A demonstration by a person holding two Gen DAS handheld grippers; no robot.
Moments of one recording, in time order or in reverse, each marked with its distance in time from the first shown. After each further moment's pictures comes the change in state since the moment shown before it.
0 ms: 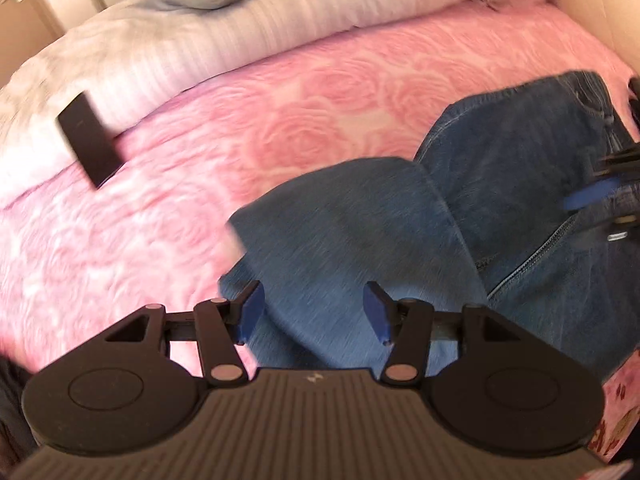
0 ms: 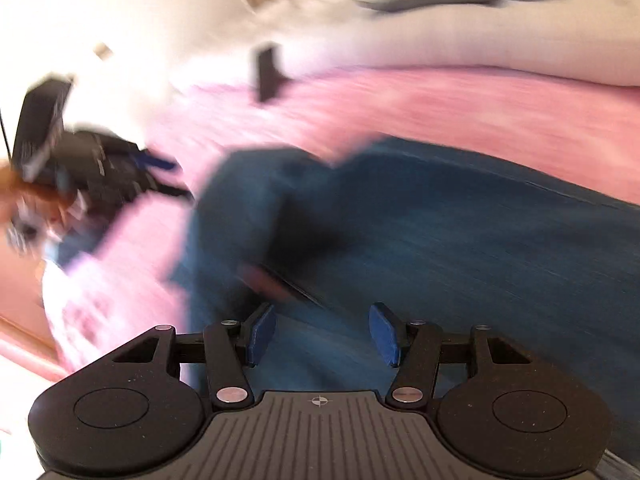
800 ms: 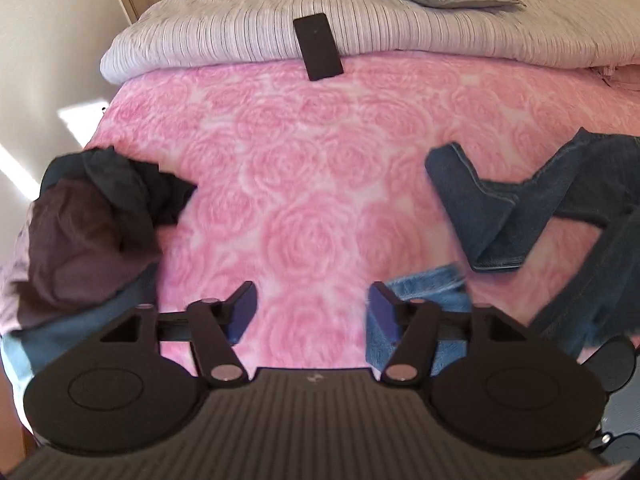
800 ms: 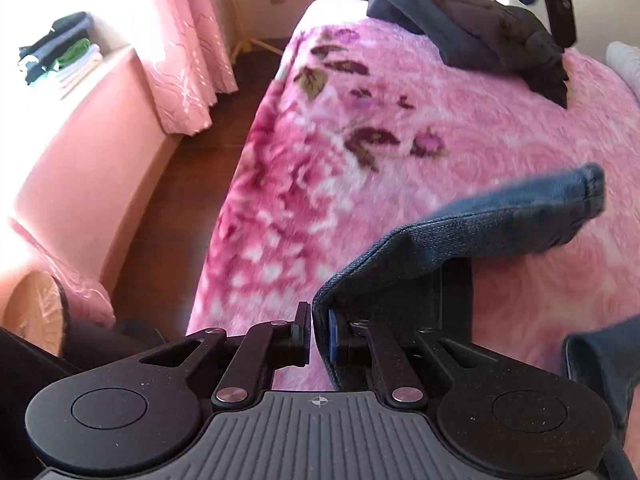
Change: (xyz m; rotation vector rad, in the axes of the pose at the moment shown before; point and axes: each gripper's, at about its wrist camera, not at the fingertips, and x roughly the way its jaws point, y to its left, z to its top) left arm -0.156 0.113 -0.220 -0.369 -0.035 0.219; right arm 0.157 0.305 -0.141 -1.121 0.452 0.280
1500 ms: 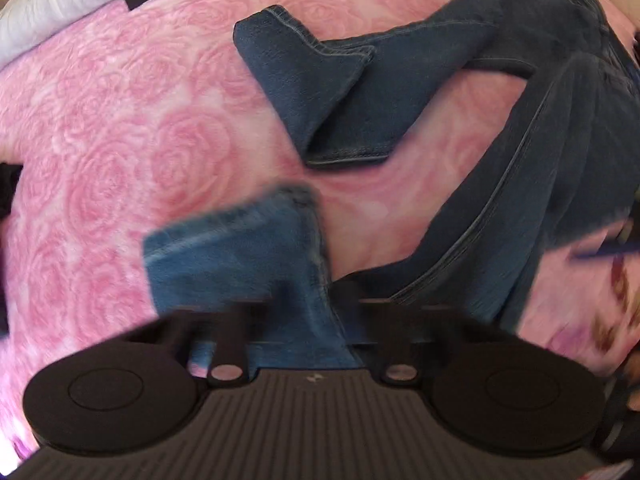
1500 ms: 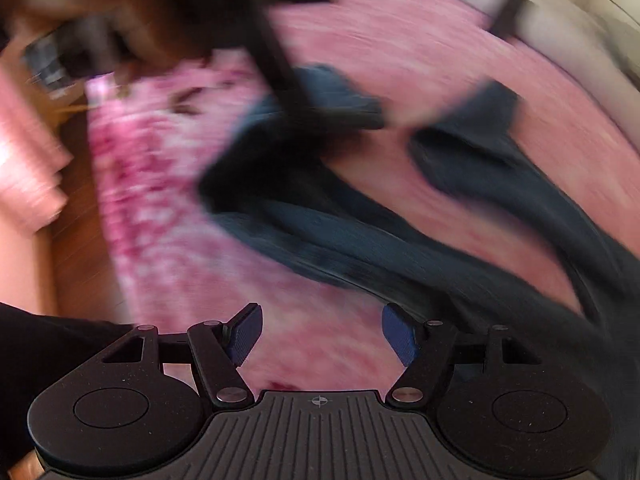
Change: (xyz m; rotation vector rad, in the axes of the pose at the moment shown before) left arm 0.101 -0.143 -0.050 0.270 0.189 -0.201; right arm -0.092 0.049 -0.067 0.678 0.051 -0.396
